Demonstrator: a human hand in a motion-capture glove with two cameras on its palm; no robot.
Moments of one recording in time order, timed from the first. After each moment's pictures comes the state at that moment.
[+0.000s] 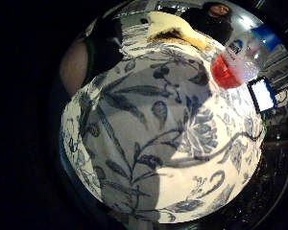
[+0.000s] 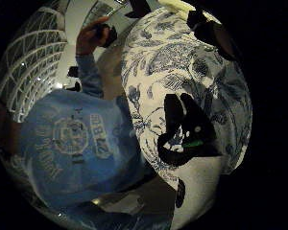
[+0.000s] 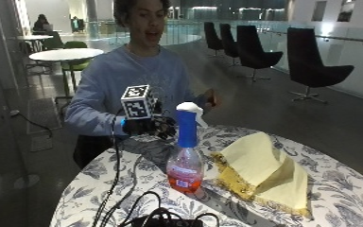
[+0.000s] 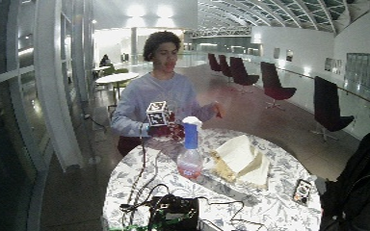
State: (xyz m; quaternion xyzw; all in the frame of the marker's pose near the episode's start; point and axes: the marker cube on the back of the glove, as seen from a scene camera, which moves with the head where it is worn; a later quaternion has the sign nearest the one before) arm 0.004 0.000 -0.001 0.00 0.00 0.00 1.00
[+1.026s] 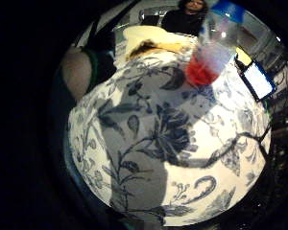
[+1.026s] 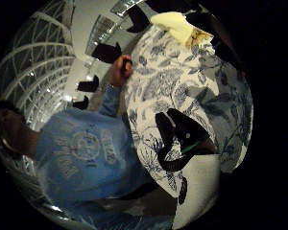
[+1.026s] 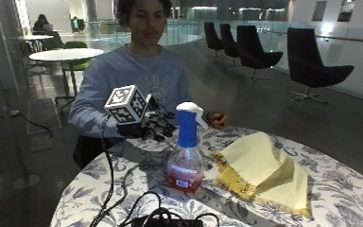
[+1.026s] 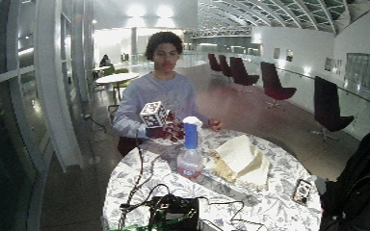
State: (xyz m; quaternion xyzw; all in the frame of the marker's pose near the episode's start) arm 0.057 -0.010 -0.041 0.09 -0.09 0.08 0.99
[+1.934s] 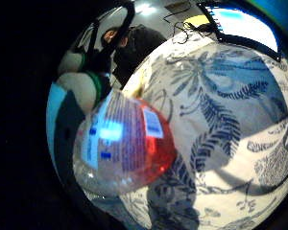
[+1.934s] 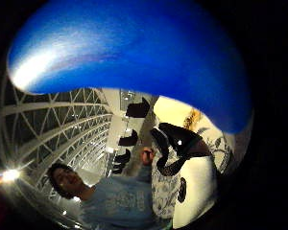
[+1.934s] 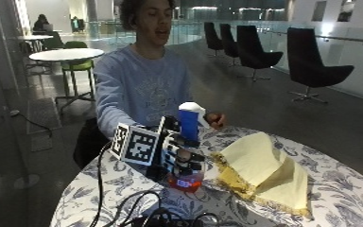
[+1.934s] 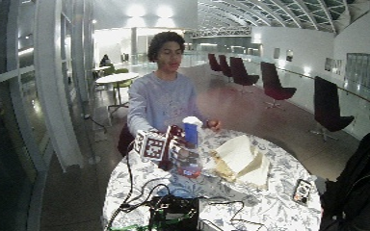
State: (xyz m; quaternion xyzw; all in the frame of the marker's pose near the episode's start) arm 0.198 -0.118 -0.059 0.28 -0.29 0.29 0.86
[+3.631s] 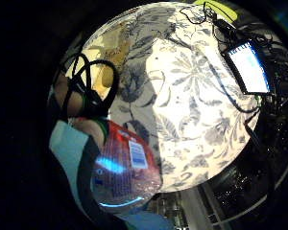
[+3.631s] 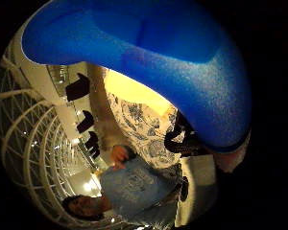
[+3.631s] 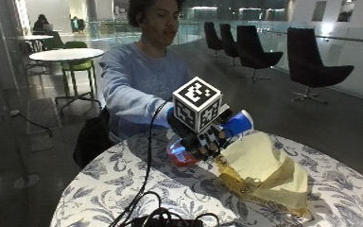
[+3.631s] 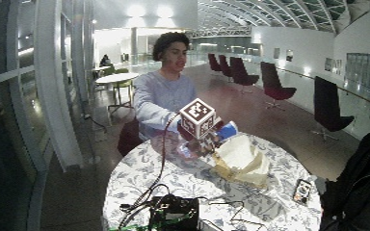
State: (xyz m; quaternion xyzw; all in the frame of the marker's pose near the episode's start) arm 0.154 -0.199 -0.089 -0.12 -0.07 0.35 0.93
